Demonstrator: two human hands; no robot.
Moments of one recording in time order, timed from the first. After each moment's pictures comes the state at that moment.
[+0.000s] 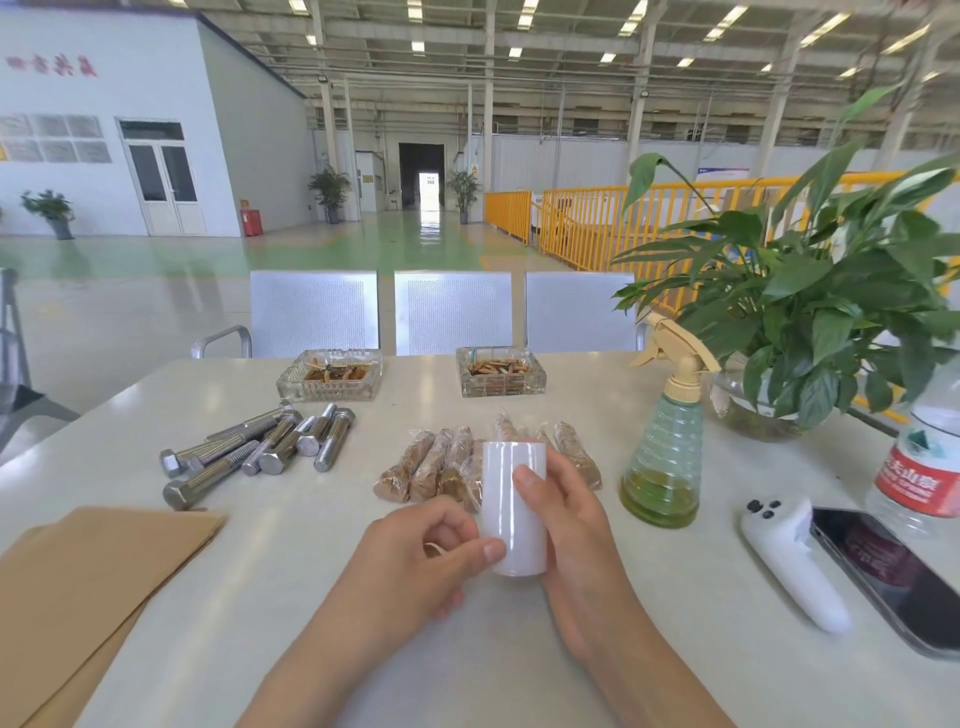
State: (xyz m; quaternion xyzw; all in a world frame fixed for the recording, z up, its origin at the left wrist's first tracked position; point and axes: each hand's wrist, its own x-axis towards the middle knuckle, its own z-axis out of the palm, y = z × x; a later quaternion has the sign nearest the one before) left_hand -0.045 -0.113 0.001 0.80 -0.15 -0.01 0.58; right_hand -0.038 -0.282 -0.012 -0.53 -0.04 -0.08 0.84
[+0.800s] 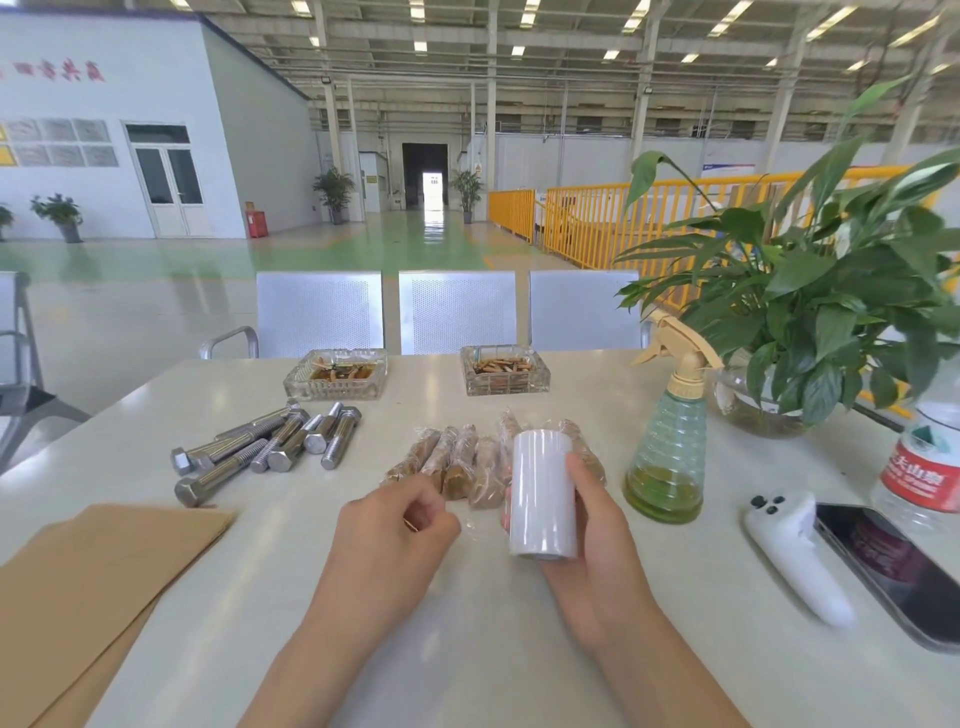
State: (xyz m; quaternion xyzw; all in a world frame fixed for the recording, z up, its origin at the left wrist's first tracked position) left_hand -0.037 -0.106 0.003 0.87 -0.06 0.15 0.46; right_hand -0.038 -0.290 -0.008 -0.41 0.02 -0.01 0.91
